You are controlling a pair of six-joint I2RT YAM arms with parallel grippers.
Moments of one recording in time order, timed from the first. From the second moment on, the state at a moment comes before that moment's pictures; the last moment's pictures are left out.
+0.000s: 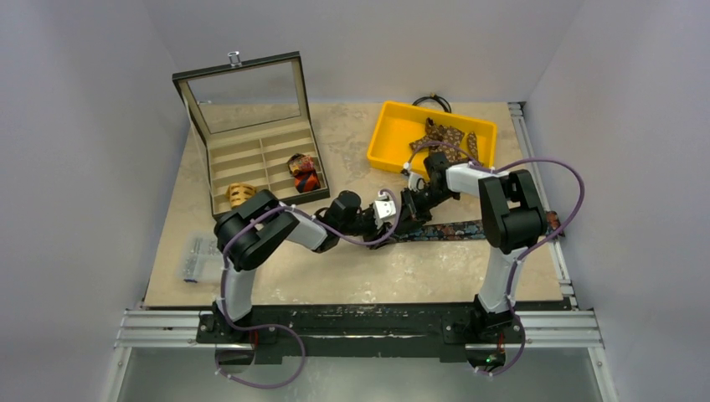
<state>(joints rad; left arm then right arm) -0.81 1.98 0.82 0.72 0.52 0.16 0.25 1.95 1.15 -0.67 -0.74 0.02</state>
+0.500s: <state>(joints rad) -0.81 1.82 0.79 0.42 0.39 0.30 0.34 2.04 1.23 -0.63 -0.80 0.03</state>
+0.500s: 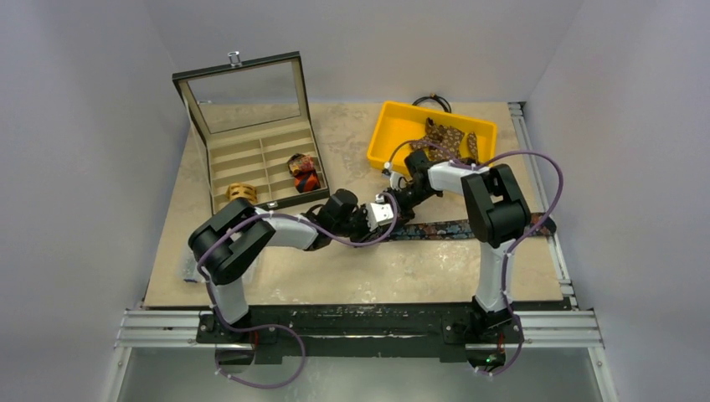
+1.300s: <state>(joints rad) -0.85 1.80 0.88 0.21 0.28 0.43 0.30 1.88 1.08 -0.44 -0.89 0.21</state>
